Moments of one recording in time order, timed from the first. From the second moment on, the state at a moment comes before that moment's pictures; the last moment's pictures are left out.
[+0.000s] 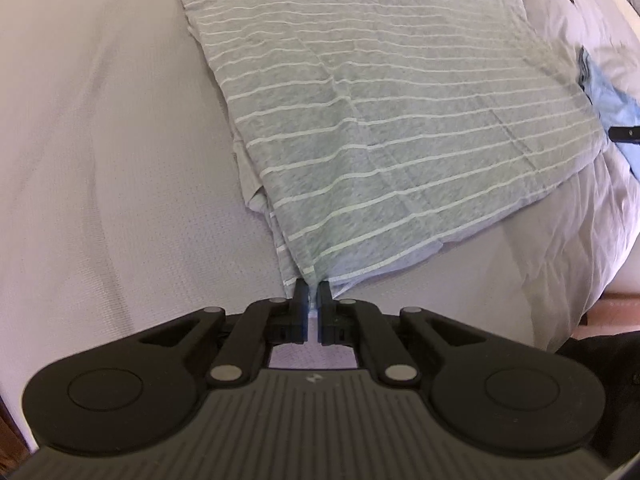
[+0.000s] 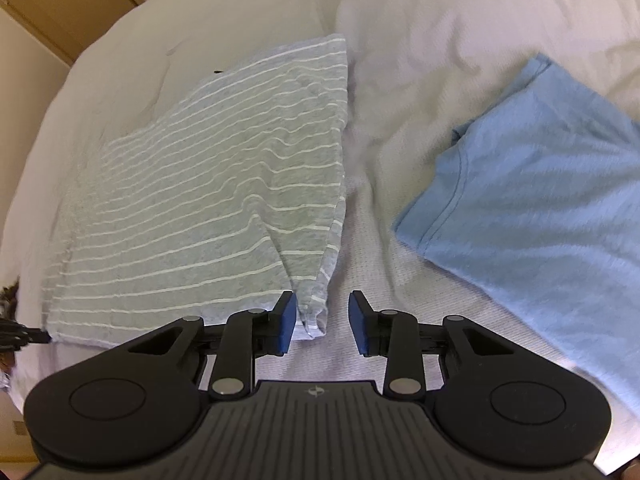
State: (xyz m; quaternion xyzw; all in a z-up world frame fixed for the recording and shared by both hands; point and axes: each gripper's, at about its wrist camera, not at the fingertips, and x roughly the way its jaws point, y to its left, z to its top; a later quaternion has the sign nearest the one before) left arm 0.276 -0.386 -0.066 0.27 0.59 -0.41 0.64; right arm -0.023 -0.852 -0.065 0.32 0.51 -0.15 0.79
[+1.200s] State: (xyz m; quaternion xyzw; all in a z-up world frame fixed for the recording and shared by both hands) left arm 0.291 -0.374 -0.048 0.28 0.60 -0.36 0.66; right arm 0.003 -0.862 -0.063 0.30 0.53 -0.11 0.79
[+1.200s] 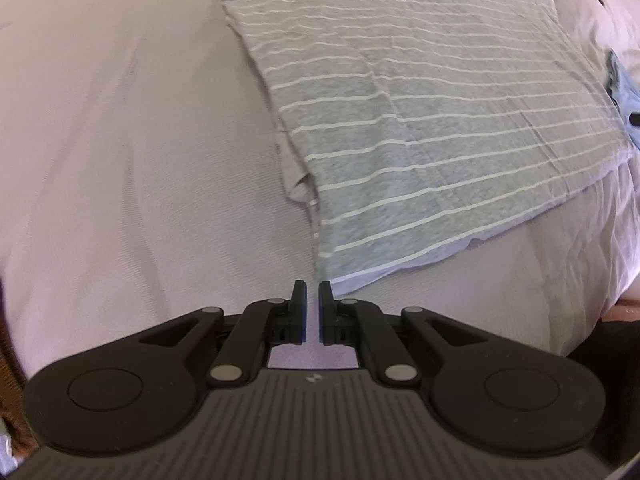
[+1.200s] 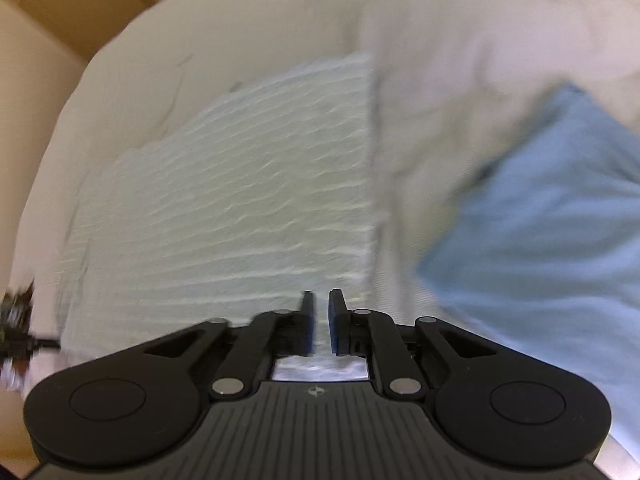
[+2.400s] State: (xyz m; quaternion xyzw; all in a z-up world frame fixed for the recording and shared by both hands) left arm 0.400 -0.385 -0.121 0.61 -0.14 -0.67 0.39; right arm 0.187 -0.505 -0.016 0.19 0.55 -0.09 0.81
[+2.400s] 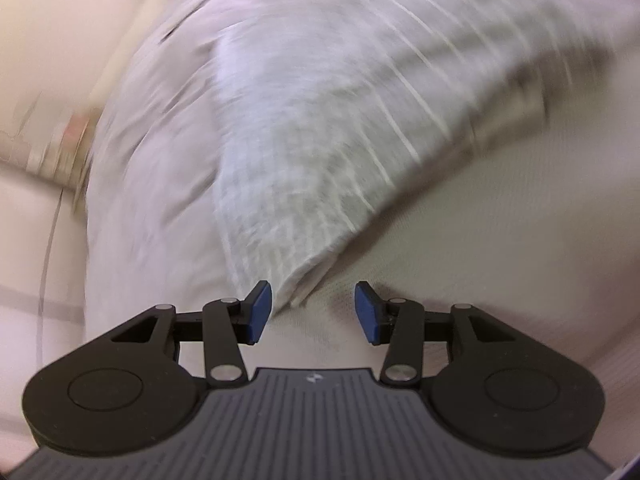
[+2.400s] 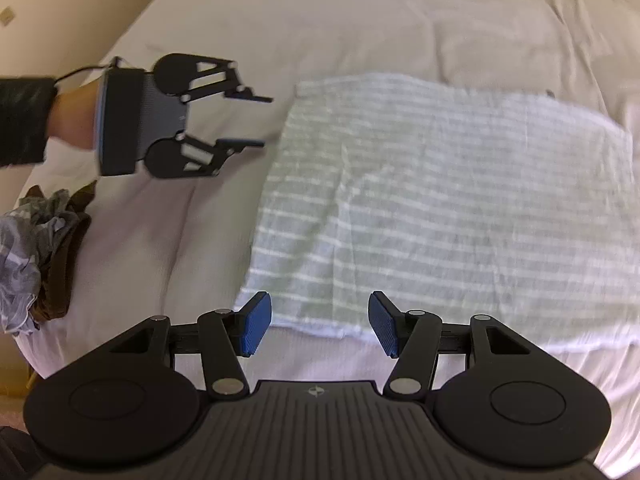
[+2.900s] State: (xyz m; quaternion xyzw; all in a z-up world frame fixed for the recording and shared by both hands) left arm 0.410 -0.450 -0.133 0.57 -0.22 -0.73 0.31; right arm 0.189 -0.395 -0.064 -0.09 0.58 -0.08 0.81
